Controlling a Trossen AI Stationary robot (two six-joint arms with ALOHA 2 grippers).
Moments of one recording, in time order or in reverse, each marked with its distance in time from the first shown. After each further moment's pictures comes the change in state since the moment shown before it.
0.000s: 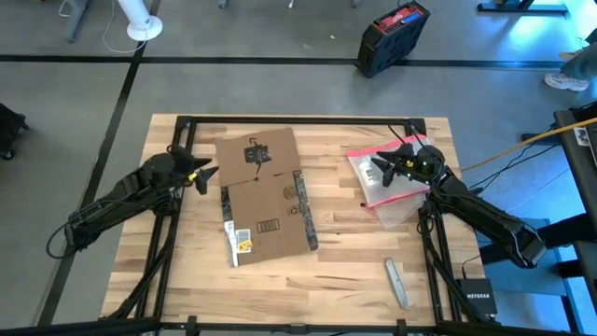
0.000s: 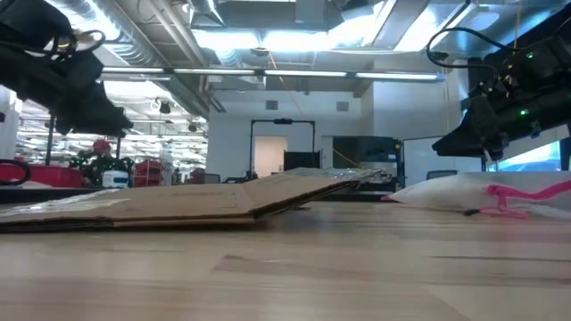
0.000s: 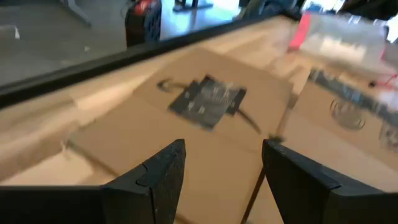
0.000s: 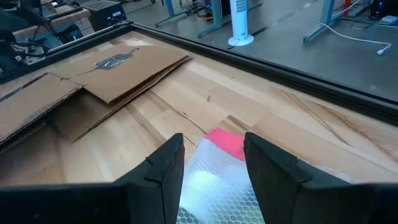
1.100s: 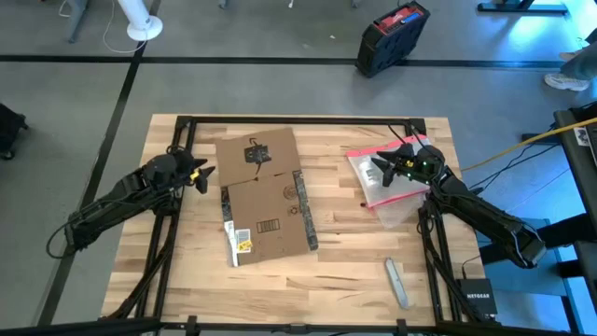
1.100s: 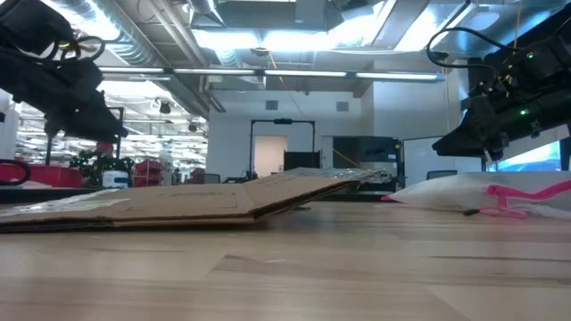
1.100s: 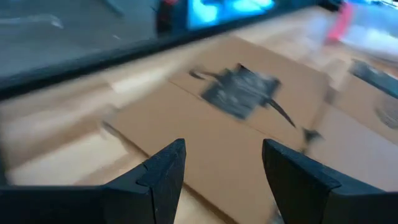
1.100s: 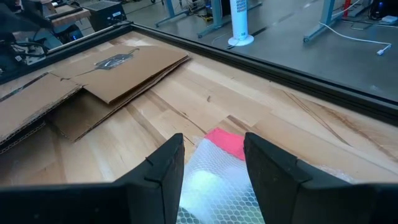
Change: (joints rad) left arm 0.000 0.000 0.000 -0.065 -0.107 -0.032; right arm 0.000 0.000 0.000 0.000 0.000 0.000
